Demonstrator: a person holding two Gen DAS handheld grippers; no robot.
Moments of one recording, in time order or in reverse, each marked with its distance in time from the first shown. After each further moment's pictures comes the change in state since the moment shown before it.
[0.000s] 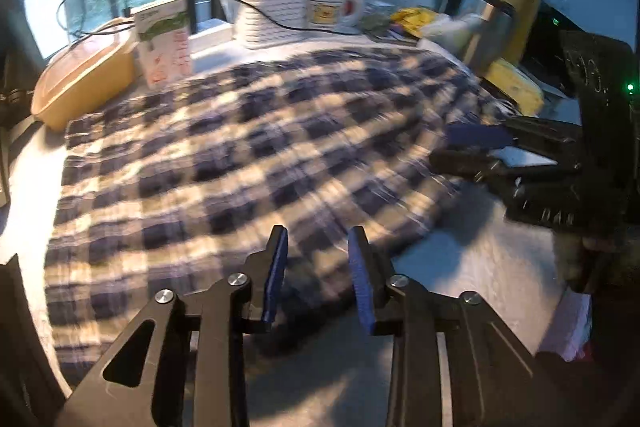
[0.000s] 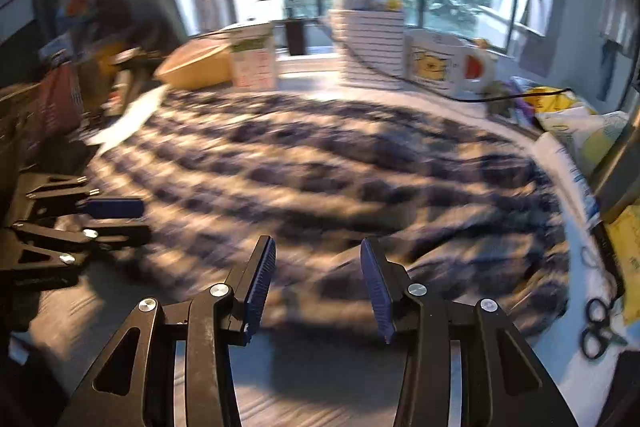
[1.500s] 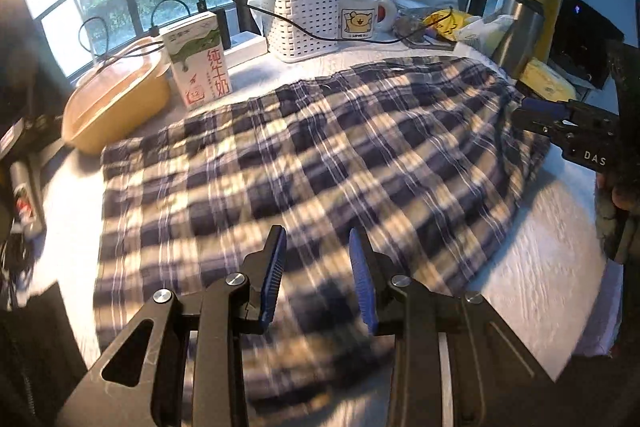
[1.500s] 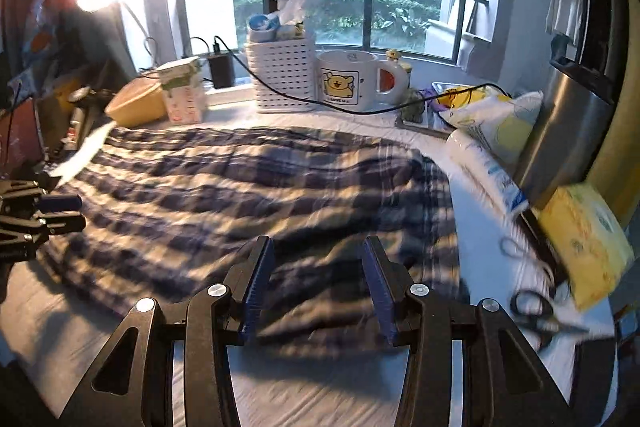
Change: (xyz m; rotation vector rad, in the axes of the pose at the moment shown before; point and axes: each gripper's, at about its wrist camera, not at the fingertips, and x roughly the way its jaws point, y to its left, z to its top) left arm 0.005 0.012 0.027 0.033 -0.004 0.151; right arm -0.021 -0.073 -0.009 0.084 -0.100 -0.174
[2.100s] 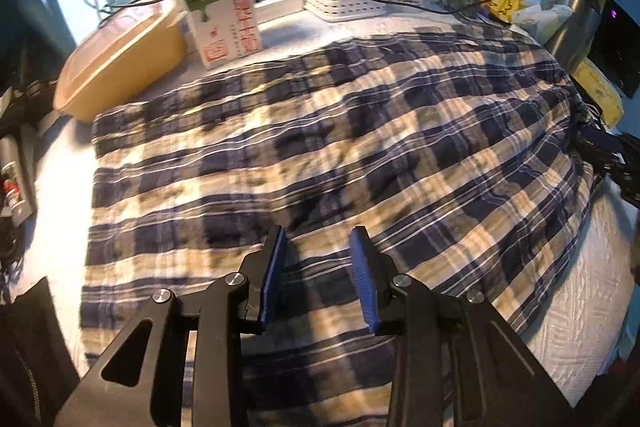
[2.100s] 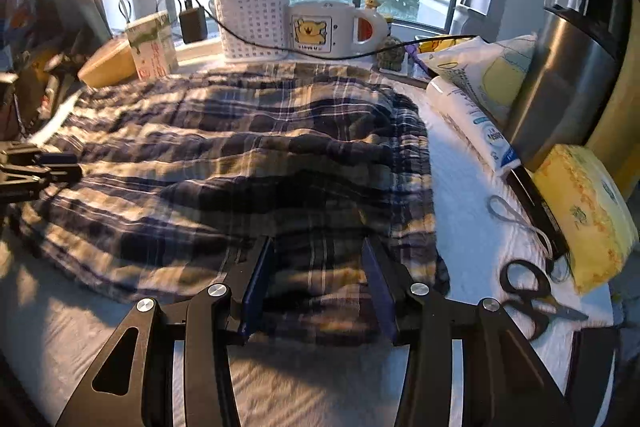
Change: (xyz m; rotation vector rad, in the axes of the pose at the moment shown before) left arm 0.036 0.028 0.000 -0.082 0.100 0.069; right arm 0.018 -0.029 -0.024 0.006 0.115 -0.032
